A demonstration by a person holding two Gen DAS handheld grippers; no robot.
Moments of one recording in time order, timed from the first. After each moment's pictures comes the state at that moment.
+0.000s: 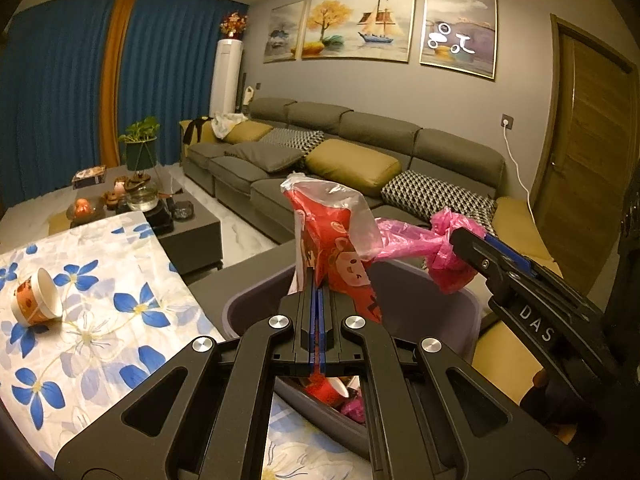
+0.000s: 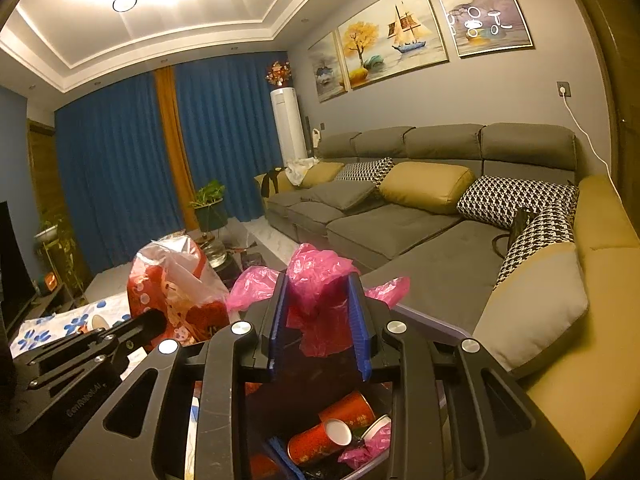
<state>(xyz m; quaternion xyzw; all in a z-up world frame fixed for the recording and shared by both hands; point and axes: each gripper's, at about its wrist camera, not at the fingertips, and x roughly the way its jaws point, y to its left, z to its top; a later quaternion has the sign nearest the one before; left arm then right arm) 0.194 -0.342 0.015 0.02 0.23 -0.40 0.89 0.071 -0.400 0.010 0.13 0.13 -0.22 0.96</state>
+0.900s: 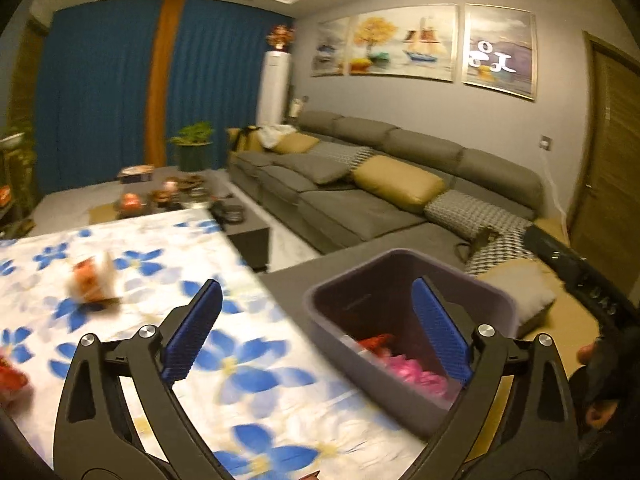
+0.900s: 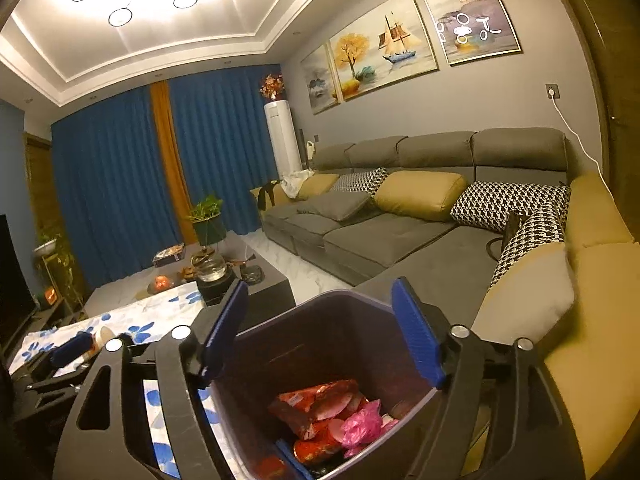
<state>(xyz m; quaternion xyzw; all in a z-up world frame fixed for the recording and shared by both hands) 0.189 -0.270 0.014 0.00 0.21 -0.30 0.93 0.049 -0.377 0.019 0.13 0.11 -0.23 0.96</state>
